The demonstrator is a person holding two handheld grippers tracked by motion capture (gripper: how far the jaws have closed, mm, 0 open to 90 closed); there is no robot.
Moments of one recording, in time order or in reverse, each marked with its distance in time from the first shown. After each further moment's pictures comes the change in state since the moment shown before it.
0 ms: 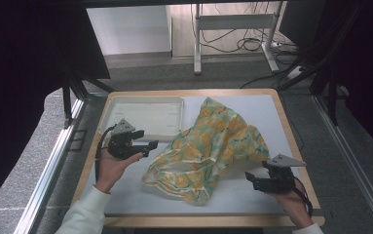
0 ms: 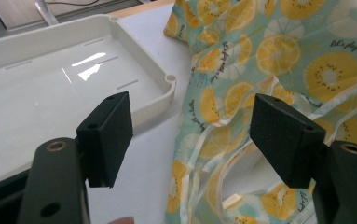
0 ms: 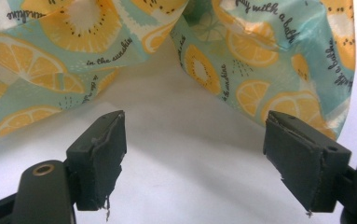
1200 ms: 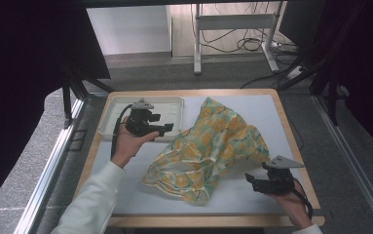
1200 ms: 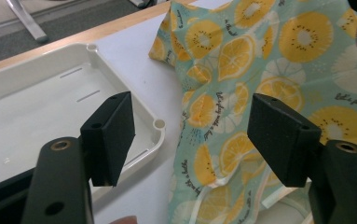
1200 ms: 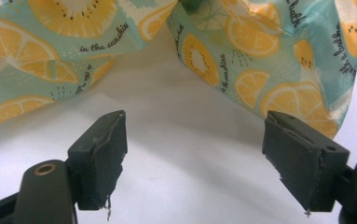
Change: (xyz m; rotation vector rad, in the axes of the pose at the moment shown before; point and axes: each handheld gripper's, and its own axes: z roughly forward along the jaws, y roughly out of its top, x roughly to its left) left arm 0.006 0.057 0.050 0.063 -0.057 0.032; right arm 0.002 -0.004 0.002 0.022 -0.016 -0.012
